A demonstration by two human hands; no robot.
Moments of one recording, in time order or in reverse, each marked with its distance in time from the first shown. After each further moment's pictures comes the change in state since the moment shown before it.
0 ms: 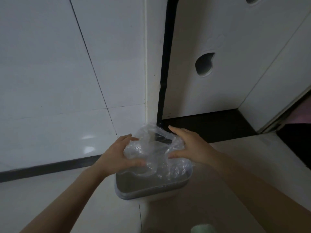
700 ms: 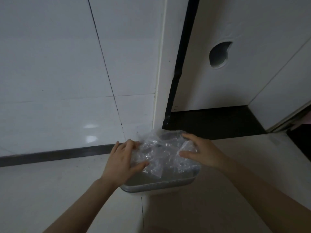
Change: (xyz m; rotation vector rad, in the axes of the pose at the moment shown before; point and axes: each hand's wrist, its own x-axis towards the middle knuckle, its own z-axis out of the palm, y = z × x) left_hand -0.011 -0.045 0.044 0.320 0.255 0.164; right_hand 0.000 0.039 0.026 0.070 -0.053 0.159
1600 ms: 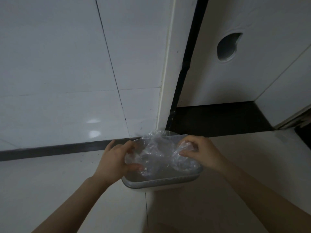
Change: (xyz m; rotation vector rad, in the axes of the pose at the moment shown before) left_hand -0.007 -0.023 -0.014 0.026 -0.095 -0.069; right_hand 0.003 -0.010 0.026 0.074 0.078 -0.092
